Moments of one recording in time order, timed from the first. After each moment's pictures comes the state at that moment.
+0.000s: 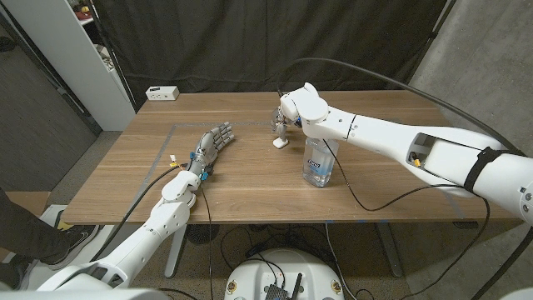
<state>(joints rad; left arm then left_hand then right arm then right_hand) 0.89 0.44 0.35 -1.16 -0.73 -0.42 -0.15 0.36 0.16 0.66 -0.11 0.19 0.35 0.05 0.21 0.20 0.35 0.03 0.27 0.35 0.34 0.00 0.20 0.18 0.37 0.07 0.22 0.19 -0.05 -0.37 -1.29 -1.47 -0.84 -0.51 0.87 1.04 0.06 0.38 -0.18 0.18 0.28 -0.22 0.22 0.20 0.06 -0.07 0.21 0.24 0.01 -0.04 0.21 0.21 0.21 0.03 0.20 0.18</state>
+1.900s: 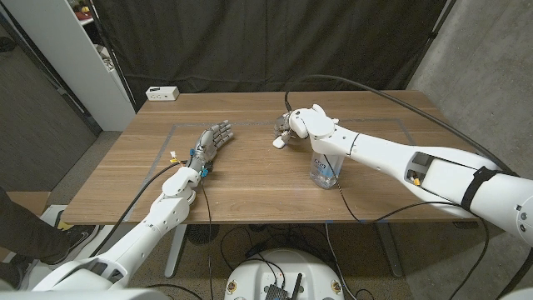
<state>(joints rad) 0.86 0.45 0.36 -1.16 -0.71 -0.39 -0.12 0.36 0.16 0.66 -0.11 0.19 0.36 0.05 0.21 0.20 0.36 0.02 0.27 0.36 0.34 0.00 0.19 0.18 0.37 0.07 0.22 0.19 -0.16 -0.36 -1.24 -1.32 -0.85 -0.42 0.60 1.14 0.06 0.35 -0.16 0.18 0.54 -0.22 0.28 0.21 0.20 -0.12 0.26 0.25 0.10 -0.04 0.27 0.23 0.24 -0.02 0.21 0.18</state>
